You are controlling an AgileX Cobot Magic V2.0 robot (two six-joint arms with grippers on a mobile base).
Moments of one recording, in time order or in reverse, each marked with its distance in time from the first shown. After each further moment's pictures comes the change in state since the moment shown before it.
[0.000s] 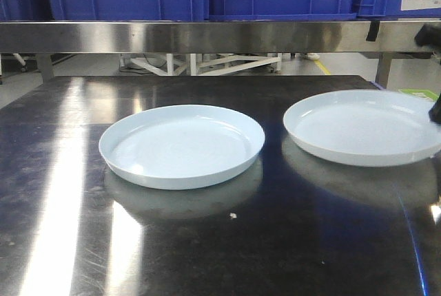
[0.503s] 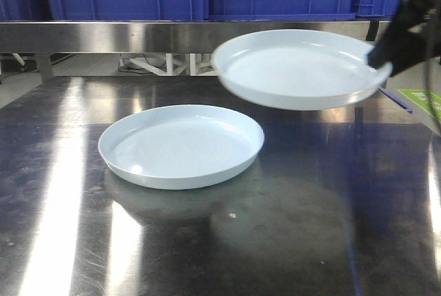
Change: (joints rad) left arm 0.000 0.000 0.000 0.000 0.000 0.000; right arm 0.232 -0.111 -0.022 0.135 -0.020 0.014
